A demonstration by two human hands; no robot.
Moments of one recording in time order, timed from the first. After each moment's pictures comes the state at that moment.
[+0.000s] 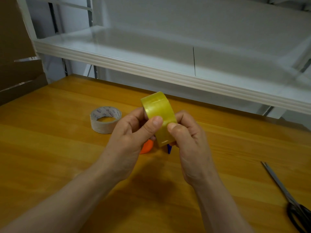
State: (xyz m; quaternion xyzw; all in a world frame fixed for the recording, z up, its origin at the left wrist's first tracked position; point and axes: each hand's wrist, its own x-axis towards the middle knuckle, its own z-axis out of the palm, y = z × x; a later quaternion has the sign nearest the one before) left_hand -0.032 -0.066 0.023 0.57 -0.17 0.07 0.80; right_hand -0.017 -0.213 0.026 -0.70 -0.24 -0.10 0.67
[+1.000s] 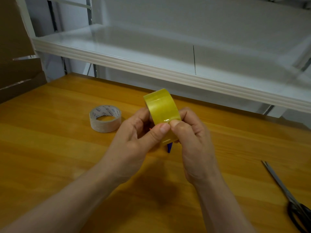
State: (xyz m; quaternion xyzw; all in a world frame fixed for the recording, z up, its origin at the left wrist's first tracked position) left_hand -0.039 -0.071 0.026 0.60 -0.21 0.08 0.77; right_hand -0.022 -0.214 0.033 -0.70 -0.23 -0.13 0.66
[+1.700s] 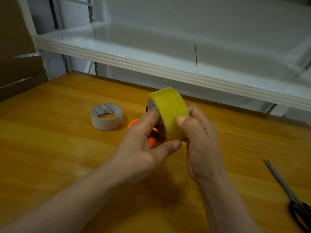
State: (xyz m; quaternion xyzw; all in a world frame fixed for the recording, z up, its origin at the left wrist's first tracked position) left_hand -0.042 -0.077 0.022 0.72 -0.26 0.14 0.63; right_hand -0.023 -0.216 0.036 -0.67 -0.23 -0.10 0.70
